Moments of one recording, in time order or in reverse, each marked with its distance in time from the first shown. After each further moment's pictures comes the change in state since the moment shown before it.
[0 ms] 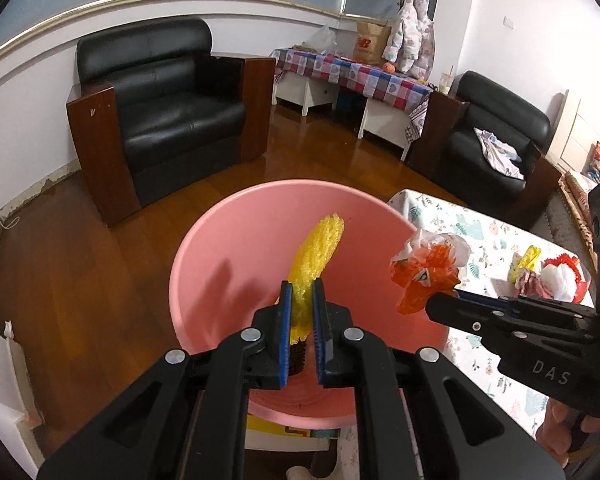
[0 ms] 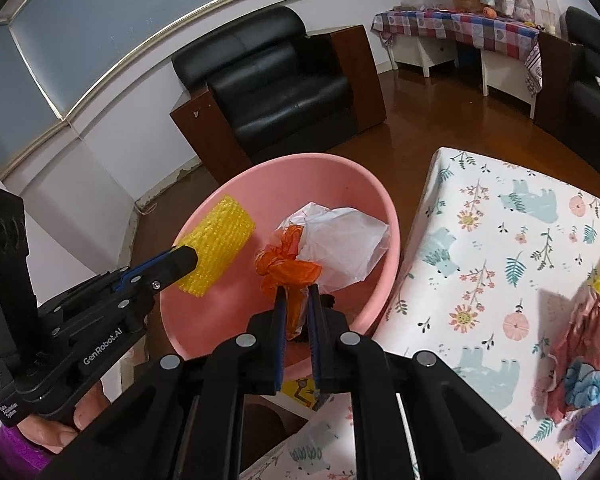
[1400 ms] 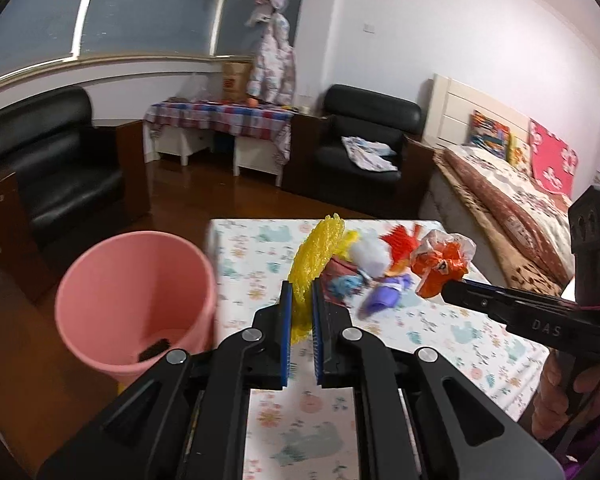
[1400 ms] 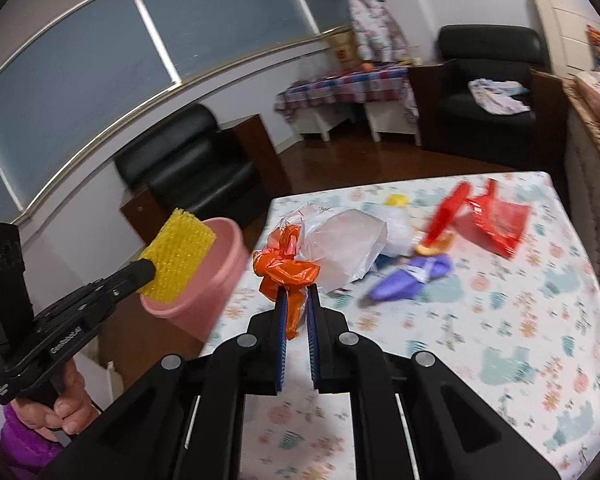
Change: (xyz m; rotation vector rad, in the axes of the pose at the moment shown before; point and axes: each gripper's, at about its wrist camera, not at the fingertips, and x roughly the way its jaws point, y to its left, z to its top) left arm -0.116 -0.133 -0.042 0.244 -0.154 -0.339; right arm -0.240 -0.069 -0.126 0.212 -0.321 -0.205
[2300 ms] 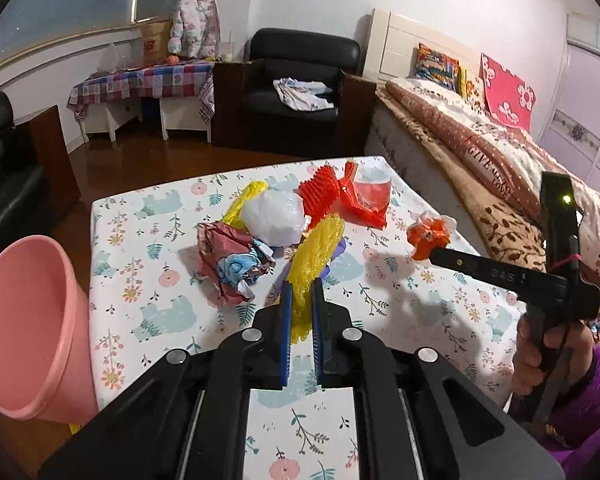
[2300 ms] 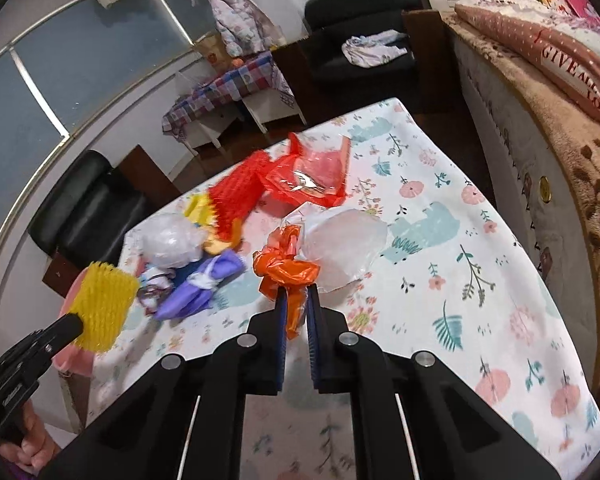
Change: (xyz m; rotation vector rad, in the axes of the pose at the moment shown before) left arm 0.103 -0.087 -0.006 0.151 0.201 -0.200; right arm 0.004 -0.177 -0.024 0.321 -0.012 -0.264
